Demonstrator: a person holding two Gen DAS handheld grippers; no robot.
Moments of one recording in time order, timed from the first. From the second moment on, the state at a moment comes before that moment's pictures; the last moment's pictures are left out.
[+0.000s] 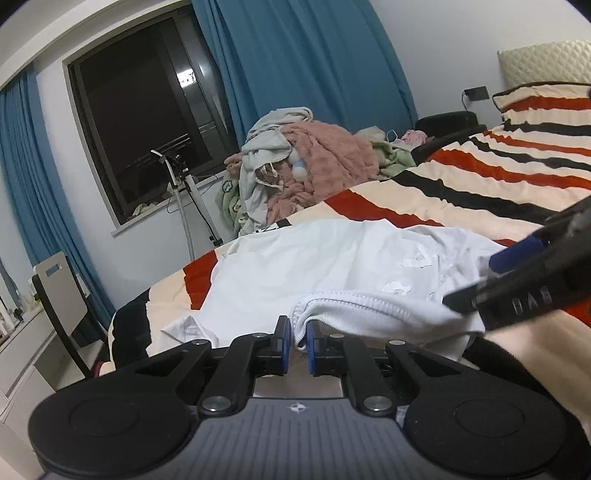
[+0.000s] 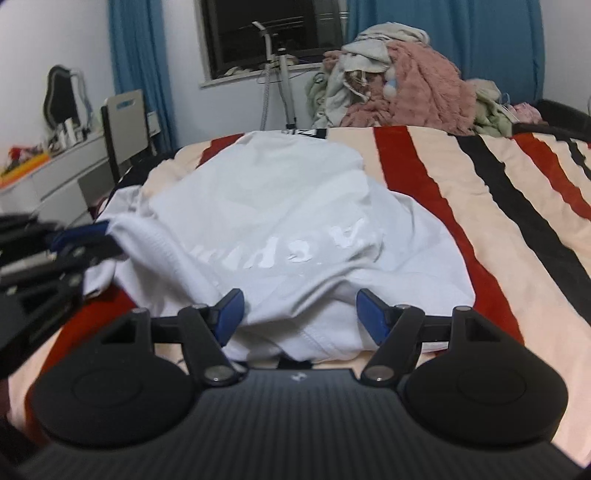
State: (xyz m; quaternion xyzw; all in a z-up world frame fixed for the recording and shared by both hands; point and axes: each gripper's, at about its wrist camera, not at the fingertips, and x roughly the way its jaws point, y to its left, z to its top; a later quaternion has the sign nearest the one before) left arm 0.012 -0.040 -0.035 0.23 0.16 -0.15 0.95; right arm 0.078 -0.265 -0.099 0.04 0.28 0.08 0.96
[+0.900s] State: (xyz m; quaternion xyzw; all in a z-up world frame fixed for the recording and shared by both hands) left arm 0.008 -0.006 0.006 0.05 0.15 -0.19 0.97; right arm 0.059 -0.269 -0.077 0.00 0.14 0.01 0.99
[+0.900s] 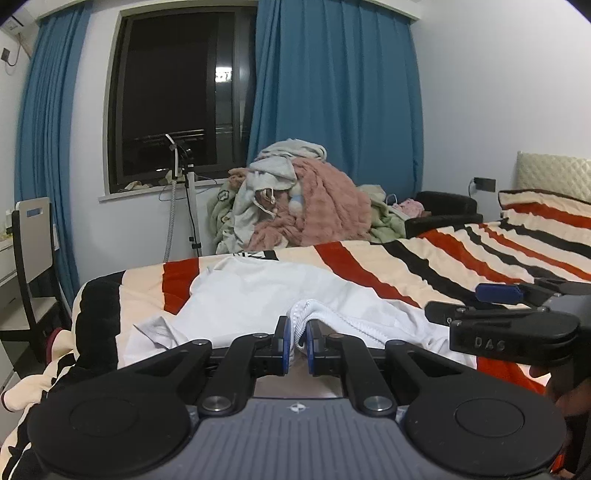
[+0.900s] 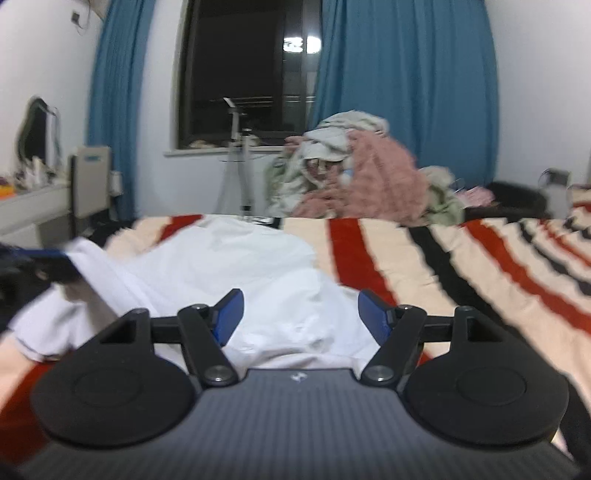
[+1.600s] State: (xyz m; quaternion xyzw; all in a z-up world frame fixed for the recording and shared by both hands) left arm -0.014 -0.022 0.010 0.04 0.11 -0.21 0.97; right arm 0.105 -0.310 -0.114 0.21 0.28 -0.02 0.94
